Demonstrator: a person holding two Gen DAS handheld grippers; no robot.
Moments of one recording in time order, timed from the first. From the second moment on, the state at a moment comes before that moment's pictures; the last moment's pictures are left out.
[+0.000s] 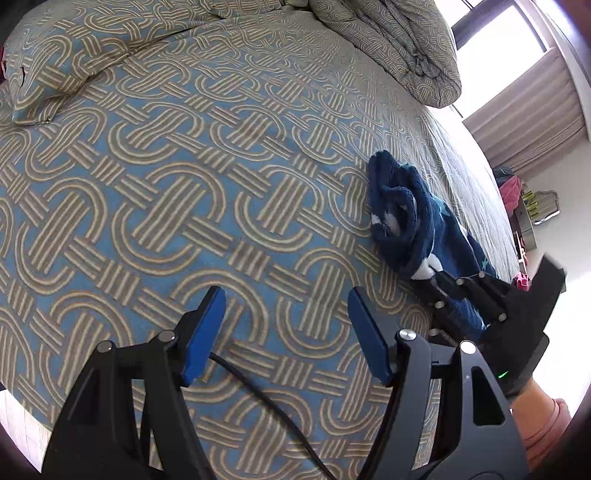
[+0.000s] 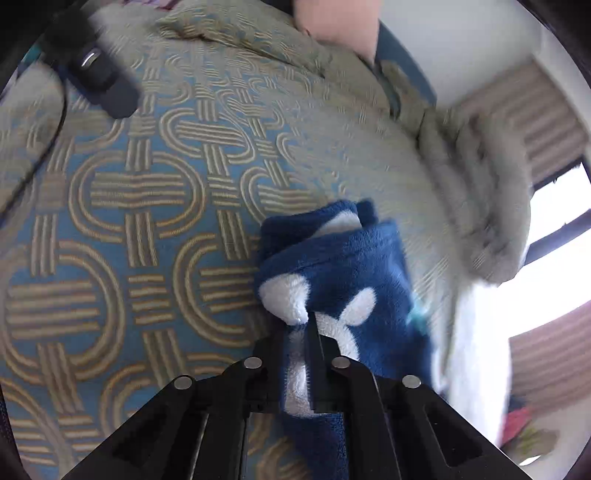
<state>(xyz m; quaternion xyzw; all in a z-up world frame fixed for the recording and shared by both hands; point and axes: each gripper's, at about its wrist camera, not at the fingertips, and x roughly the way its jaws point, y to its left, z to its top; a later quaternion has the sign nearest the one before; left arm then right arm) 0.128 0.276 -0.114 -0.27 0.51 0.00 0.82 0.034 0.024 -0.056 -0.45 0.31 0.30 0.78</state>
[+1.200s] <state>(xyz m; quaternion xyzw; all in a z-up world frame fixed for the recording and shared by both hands) 0.219 0.245 -0.125 -0.20 0.53 -0.16 0.80 0.157 -0.047 0.060 0.03 0.51 0.35 0.79</state>
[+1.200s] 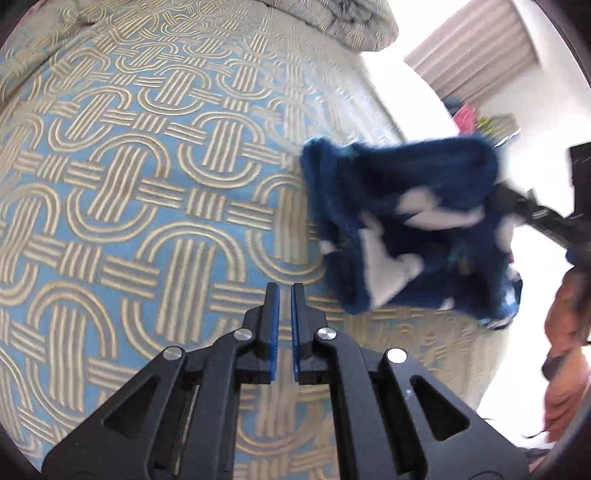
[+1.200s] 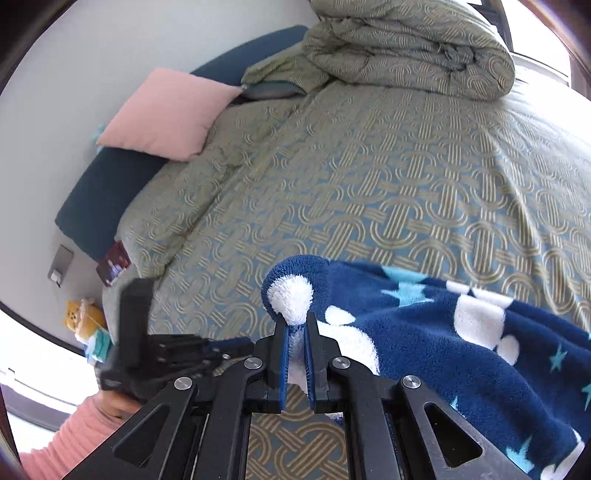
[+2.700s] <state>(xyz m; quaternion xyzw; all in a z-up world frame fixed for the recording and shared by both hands) 0.227 0.194 -0.135 -0.15 0.57 -0.22 0.77 0.162 -0.085 0.124 0.09 0.45 0.34 0.82</state>
